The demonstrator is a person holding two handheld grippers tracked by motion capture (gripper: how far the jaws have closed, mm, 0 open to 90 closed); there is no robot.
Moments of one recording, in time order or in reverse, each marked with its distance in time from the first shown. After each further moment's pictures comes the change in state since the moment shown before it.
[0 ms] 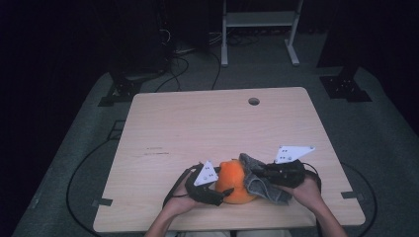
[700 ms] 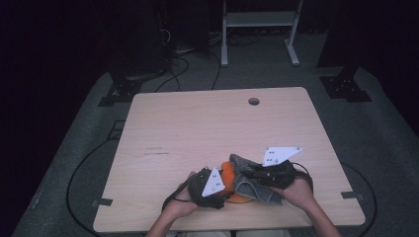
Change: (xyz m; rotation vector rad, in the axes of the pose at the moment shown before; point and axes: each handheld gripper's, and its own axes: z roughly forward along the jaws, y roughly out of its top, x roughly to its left) left arm -0.015 0.004 -0.001 0.069 0.057 0.177; right arm 0.019 0.021 0.014 0.026 0.004 -0.076
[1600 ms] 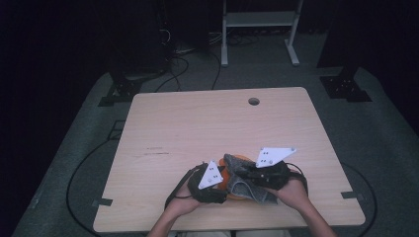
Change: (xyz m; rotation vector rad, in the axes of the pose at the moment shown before) left arm 0.004 0.011 -0.005 -0.068 -0.001 -0.097; right arm 0.010 0.011 0.008 -0.016 0.007 -0.019
